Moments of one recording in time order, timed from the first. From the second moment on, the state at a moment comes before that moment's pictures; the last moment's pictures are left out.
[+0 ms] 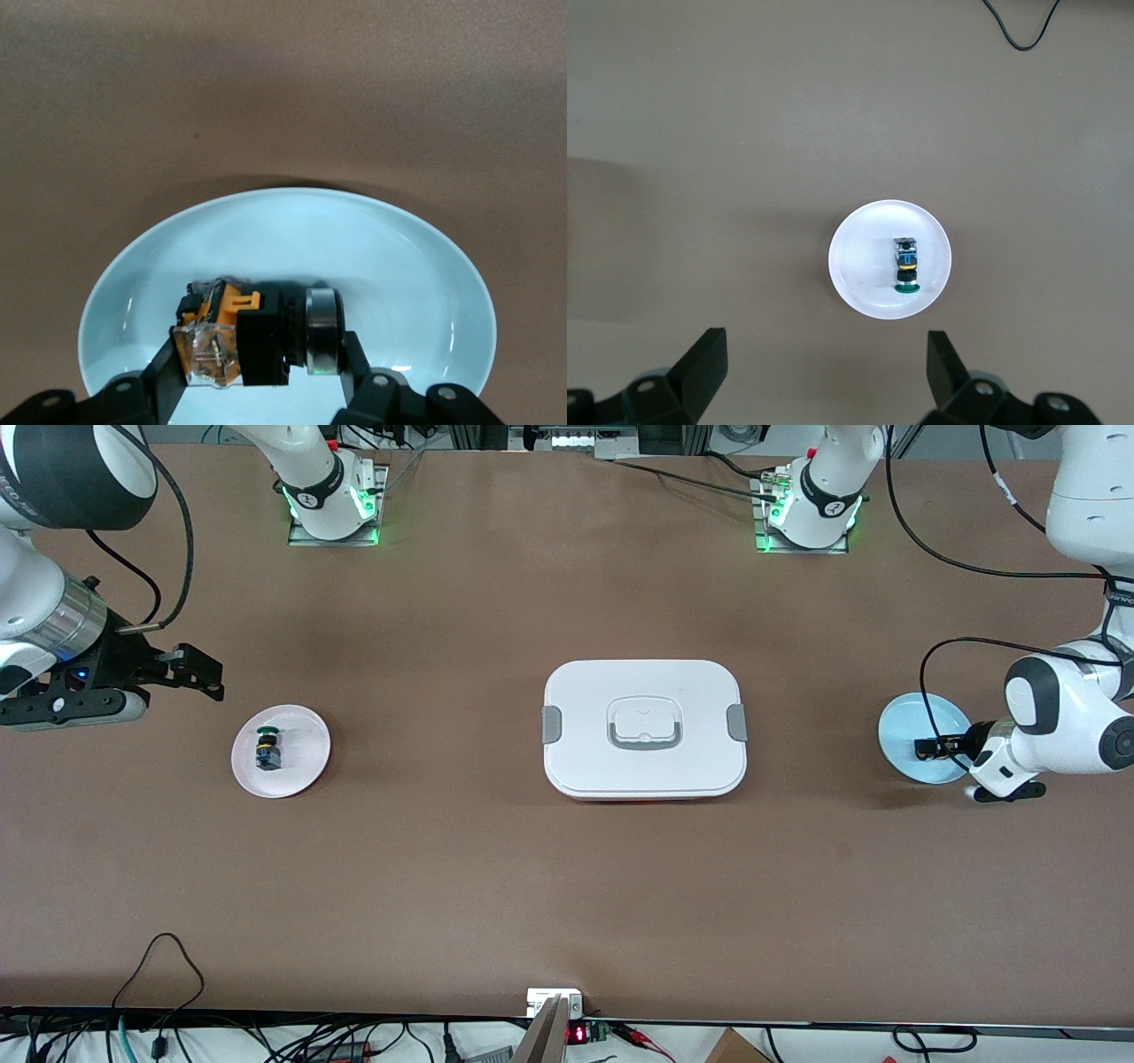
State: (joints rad) left arm 0.28 0.60 0.04 -1.86 0.00 2.13 0.19; right arm 0.25 0.12 -0.17 -1.61 0.02 1.75 -0.03
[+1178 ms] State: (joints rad) left arm 0.28 0.51 -0.04 -1.52 -0.46 1.48 0.31; right arm 0.30 0.17 -0.16 -1.61 0.68 1.69 -0.05
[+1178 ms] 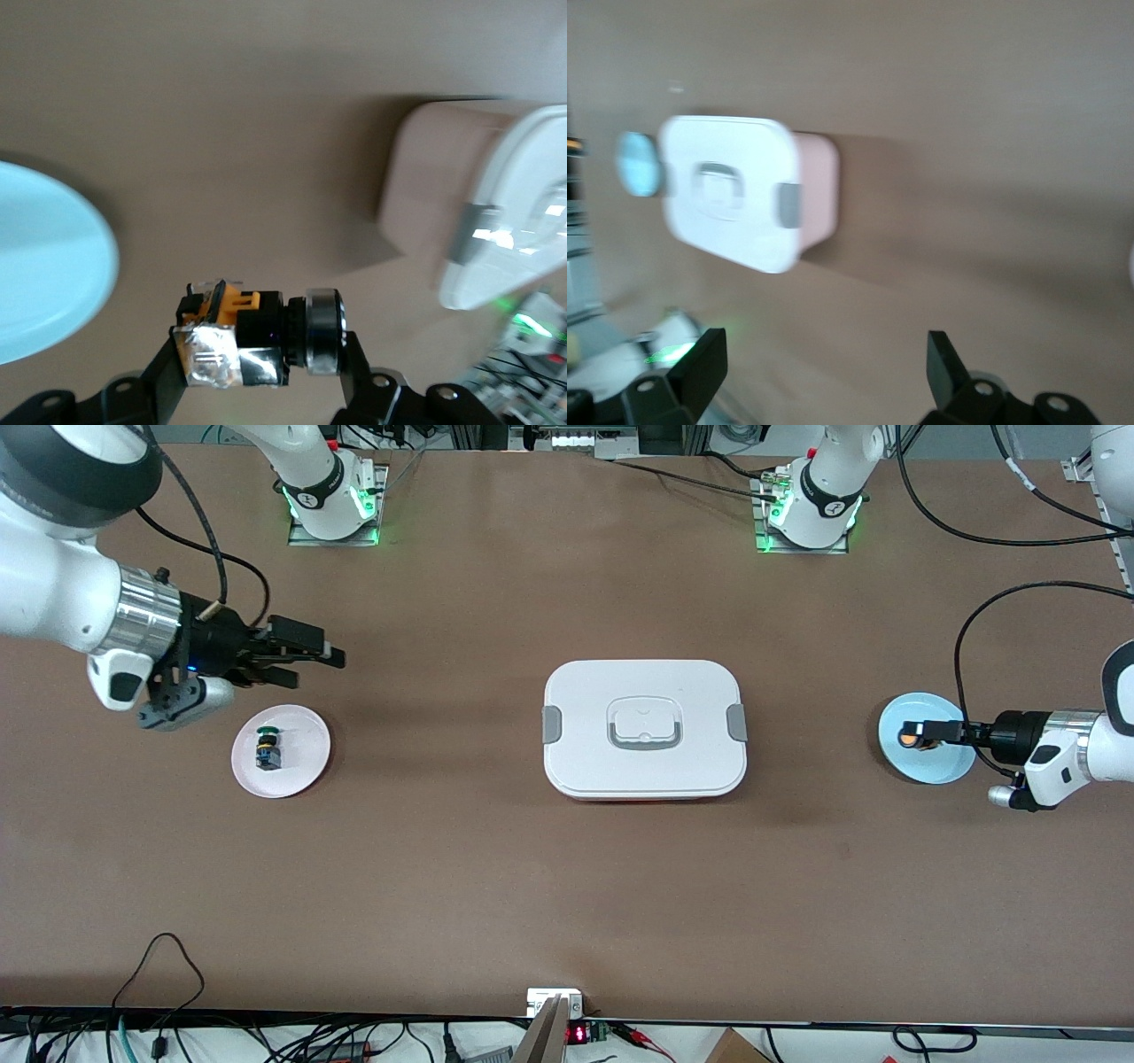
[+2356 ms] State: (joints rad) left arm 0.11 0.69 -0.27 -1.51 -1.29 1.56 0.90; right arm 0.51 0.39 -0.16 -1.61 1.66 1.91 -0.05
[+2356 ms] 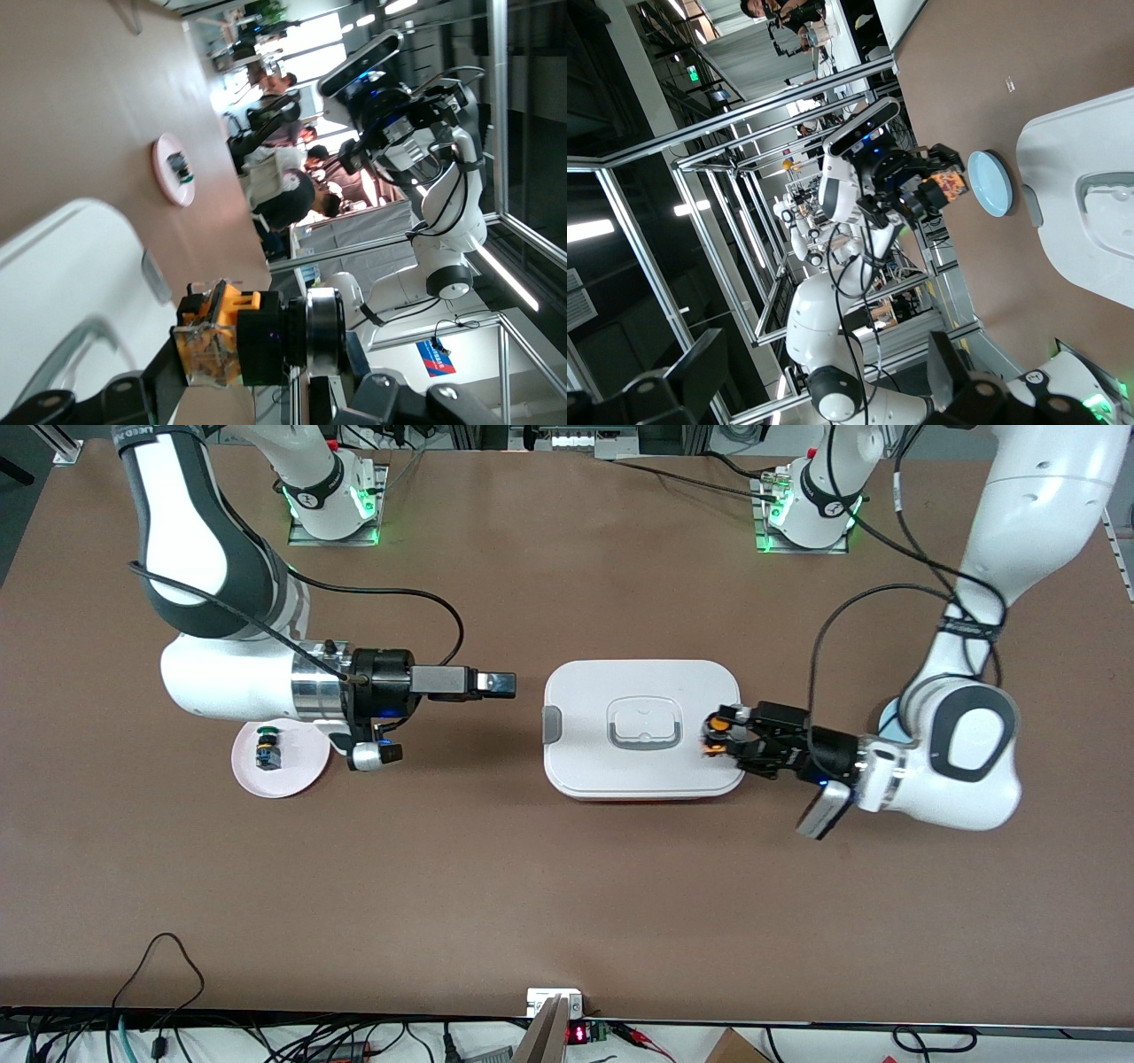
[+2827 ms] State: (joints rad) left arm -0.09 0.72 -0.28 -1.51 -1.58 1.80 1.32; right arm 0.53 0.40 -0.16 -1.61 1.67 2.00 0.06
